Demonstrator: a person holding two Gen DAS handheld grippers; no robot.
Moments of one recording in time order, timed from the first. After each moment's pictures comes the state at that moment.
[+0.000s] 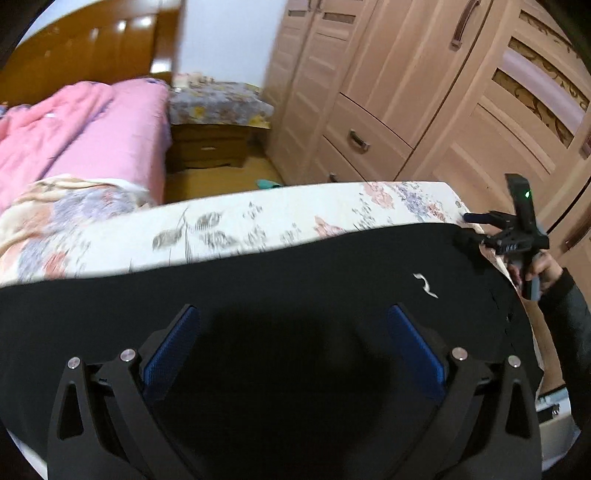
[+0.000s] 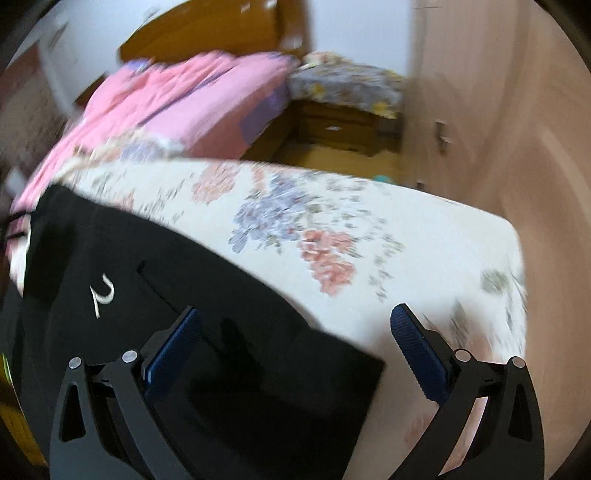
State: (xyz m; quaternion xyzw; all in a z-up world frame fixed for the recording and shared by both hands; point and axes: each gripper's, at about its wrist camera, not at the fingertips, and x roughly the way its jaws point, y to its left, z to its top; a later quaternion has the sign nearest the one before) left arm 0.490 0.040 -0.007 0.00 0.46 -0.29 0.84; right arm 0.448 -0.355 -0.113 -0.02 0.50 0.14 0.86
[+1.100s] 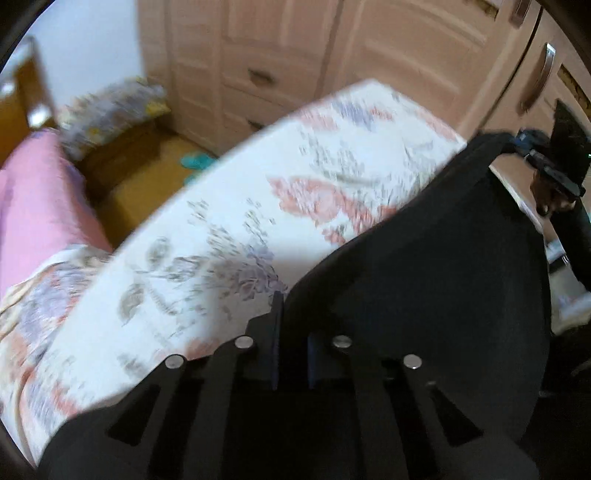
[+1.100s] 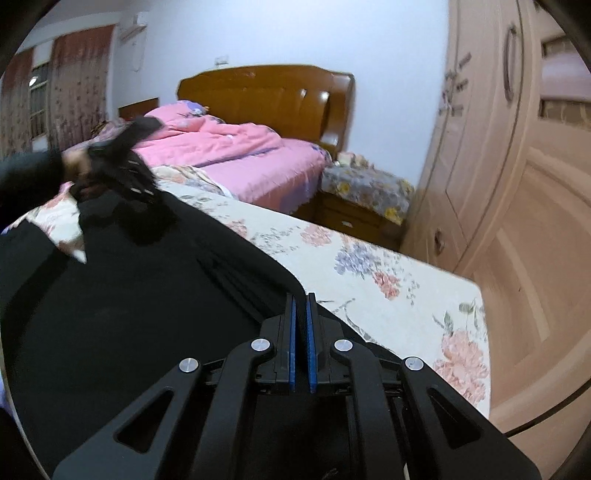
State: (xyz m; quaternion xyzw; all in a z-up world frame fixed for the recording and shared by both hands) left arm 0.508 0.015 -0.015 0.20 0.45 -0.44 0.75; right arm 0.278 -0.287 -0.043 -0.09 0.30 0.14 0.94
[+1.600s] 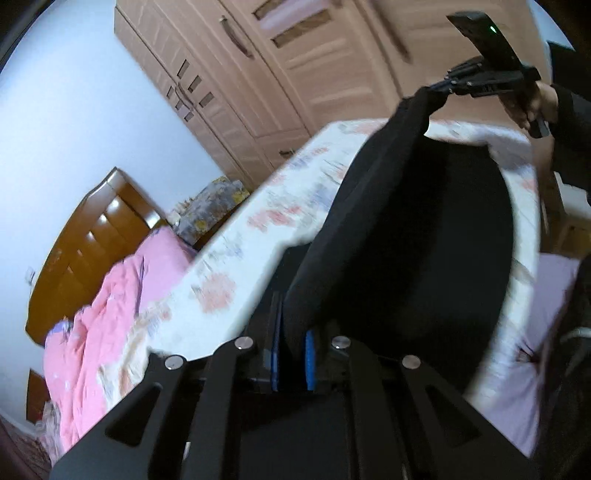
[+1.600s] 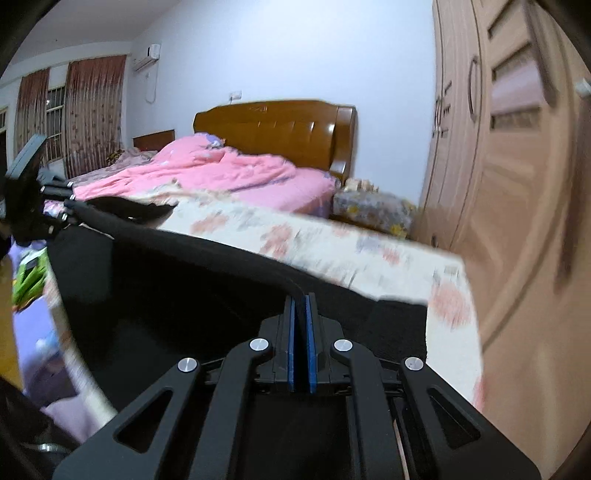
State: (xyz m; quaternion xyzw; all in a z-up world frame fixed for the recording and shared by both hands) left arm 0.109 0.024 0.032 0.36 0.25 -0.29 0.85; right arm 0.084 -0.299 -0.042 -0.06 0.25 0.17 0.95
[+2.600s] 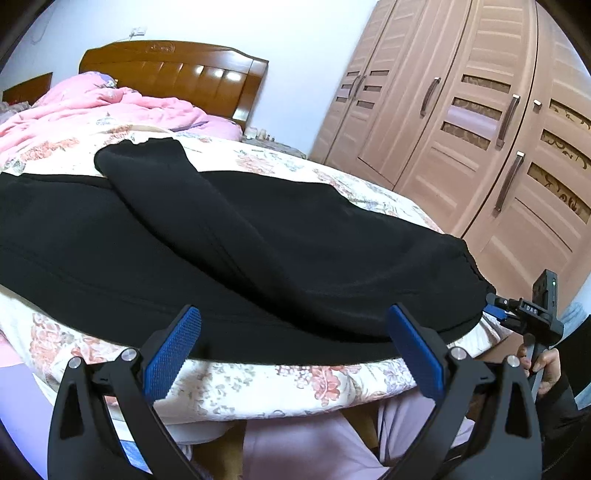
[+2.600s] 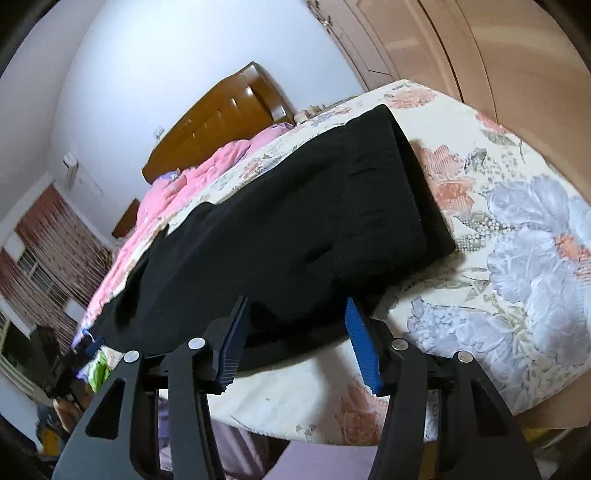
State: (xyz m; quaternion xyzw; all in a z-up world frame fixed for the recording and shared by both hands) left arm 0.033 0.144 -0.058 -0.13 0.31 -0.18 0.92; right arm 0.026 -0.332 -0.145 0.26 0.34 0.12 0.90
